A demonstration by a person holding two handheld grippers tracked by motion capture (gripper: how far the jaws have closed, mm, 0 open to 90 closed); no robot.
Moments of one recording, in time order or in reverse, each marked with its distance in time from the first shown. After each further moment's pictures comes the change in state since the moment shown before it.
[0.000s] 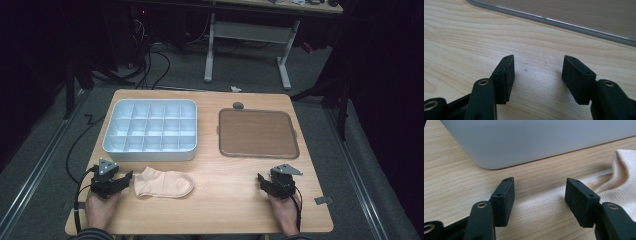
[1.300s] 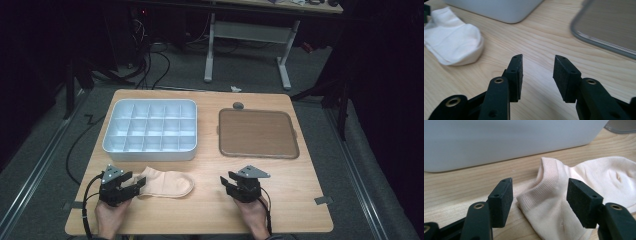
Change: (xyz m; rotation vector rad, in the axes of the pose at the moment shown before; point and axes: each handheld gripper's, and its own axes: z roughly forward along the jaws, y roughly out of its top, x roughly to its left) left arm -0.037 -0.004 -0.017 -0.070 -0.186 -0.047; right arm 0.107 0.028 -0.004 -0.091 0.303 -0.095
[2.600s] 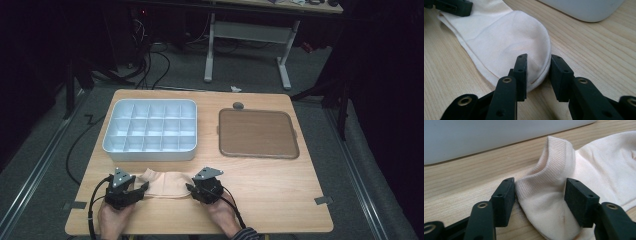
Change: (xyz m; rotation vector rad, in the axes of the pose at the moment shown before) left arm -0.012 -0.007 0.008 0.064 0.055 0.079; right arm 0.071 0.015 0.071 0.122 0.134 -0.175
